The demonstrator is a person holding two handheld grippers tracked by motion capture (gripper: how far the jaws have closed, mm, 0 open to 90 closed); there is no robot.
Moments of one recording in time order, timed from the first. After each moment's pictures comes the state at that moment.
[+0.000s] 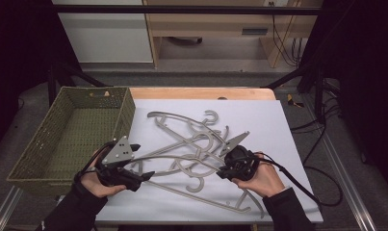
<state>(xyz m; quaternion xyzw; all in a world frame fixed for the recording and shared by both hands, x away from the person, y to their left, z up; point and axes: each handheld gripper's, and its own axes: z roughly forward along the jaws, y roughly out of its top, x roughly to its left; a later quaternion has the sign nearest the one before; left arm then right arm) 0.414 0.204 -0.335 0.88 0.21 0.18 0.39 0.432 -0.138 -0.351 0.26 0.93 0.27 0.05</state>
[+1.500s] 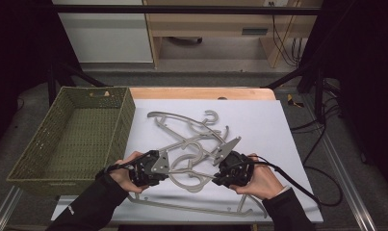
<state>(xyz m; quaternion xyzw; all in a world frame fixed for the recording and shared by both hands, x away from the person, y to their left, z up) 0.430 0.139 -0.371 0.96 0.06 0.14 0.22 0.423 -0.125 -0.349 0.18 0.95 0.25 0.03</state>
